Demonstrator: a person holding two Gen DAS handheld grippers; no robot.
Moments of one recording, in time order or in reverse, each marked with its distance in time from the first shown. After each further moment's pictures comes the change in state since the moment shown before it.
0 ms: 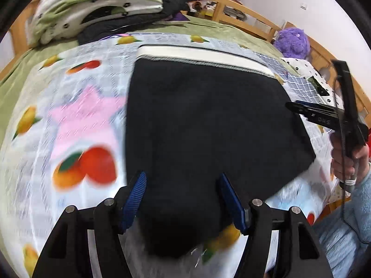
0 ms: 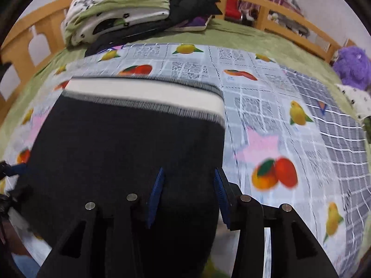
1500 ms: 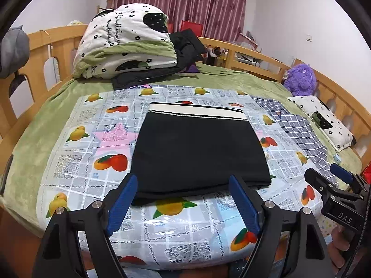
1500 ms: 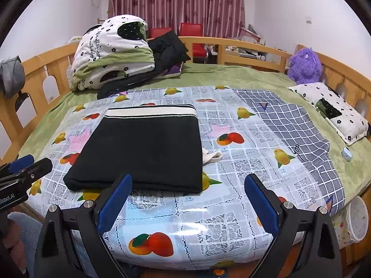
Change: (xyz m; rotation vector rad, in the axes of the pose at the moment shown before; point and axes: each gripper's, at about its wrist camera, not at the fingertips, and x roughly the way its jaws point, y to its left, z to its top) left arm -0.142 -0.103 -0.033 -0.082 -0.291 0.173; right arm -0.202 0.037 -0.113 0.157 -0.252 -0.091
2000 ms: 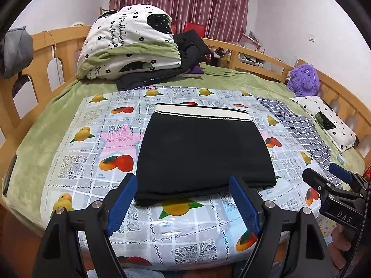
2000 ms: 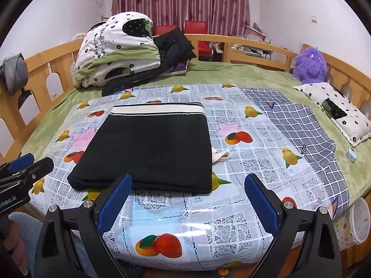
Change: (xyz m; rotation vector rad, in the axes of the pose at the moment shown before) left arm -0.002 0.004 0.000 0.001 -0.006 0.016; right arm 0.007 0.013 0.001 0.006 0.017 0.019
